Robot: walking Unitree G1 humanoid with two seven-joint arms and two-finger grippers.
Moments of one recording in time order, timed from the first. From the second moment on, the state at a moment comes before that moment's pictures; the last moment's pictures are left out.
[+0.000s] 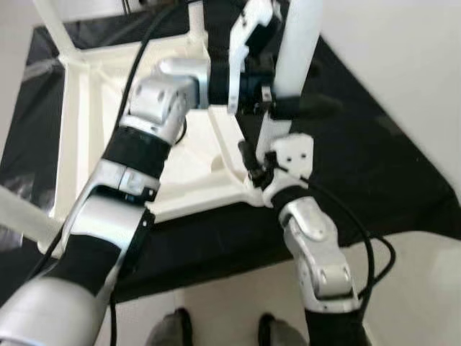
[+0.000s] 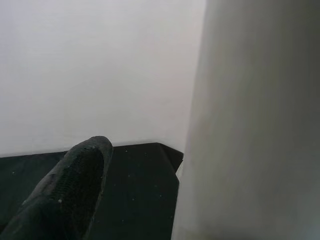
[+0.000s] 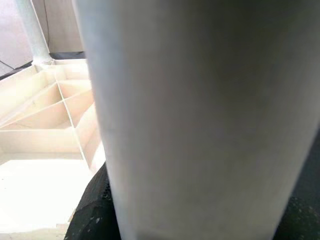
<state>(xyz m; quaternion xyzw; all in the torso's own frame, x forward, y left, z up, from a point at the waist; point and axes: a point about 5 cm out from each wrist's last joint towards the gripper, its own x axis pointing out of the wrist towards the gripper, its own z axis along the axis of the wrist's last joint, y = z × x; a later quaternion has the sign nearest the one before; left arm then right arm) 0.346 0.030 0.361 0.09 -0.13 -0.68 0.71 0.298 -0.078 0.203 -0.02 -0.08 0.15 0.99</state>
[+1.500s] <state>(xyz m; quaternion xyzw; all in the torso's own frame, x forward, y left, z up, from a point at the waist) 0.337 0.028 0.364 0.10 -0.14 -0.70 0.69 0.355 -0.141 0.236 -0.07 -0.06 0.61 0.79</state>
